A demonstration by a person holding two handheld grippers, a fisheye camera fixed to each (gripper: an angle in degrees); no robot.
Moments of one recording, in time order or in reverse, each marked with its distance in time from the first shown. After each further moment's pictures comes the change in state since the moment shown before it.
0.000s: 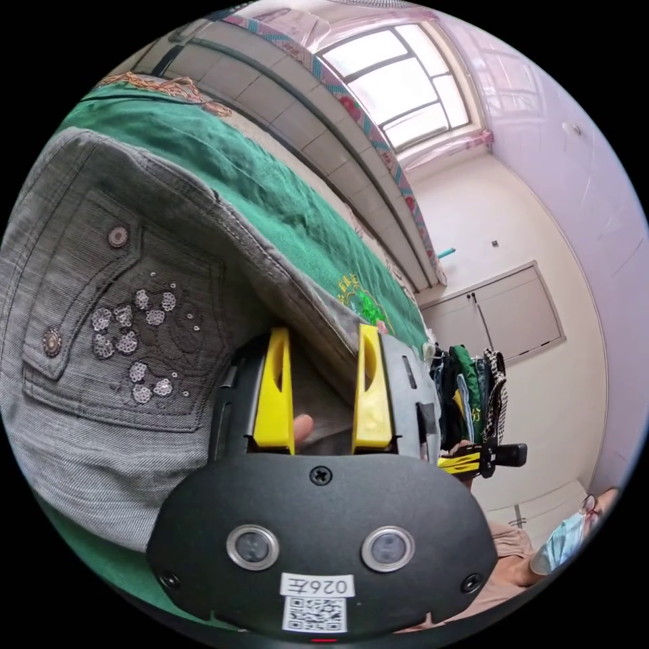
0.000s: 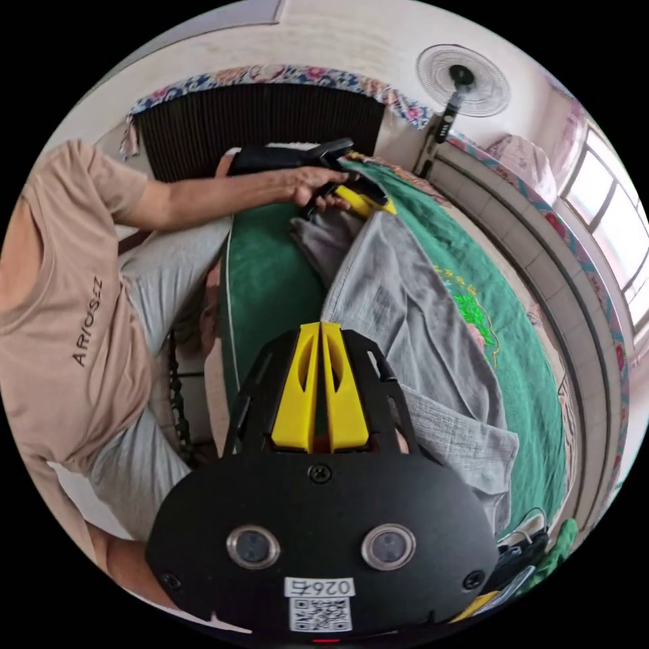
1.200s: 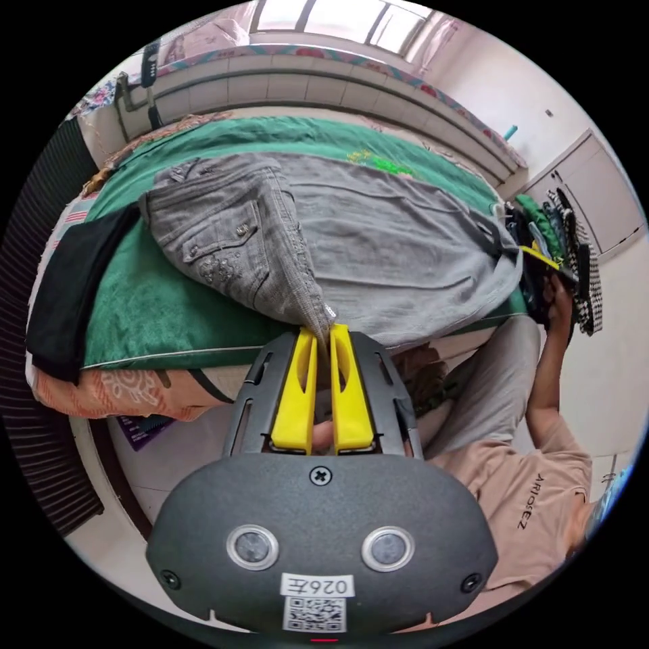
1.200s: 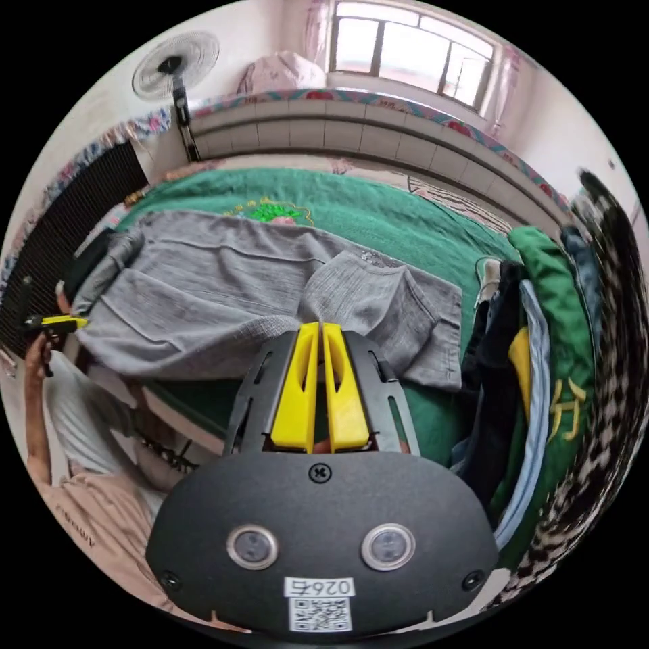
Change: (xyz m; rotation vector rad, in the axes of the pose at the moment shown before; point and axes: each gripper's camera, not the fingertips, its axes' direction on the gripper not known) left arm 0.305 0.124 -0.148 -0.298 -0.597 0.244; right arm 0.070 0.206 -0.019 -0.197 0.373 0.811
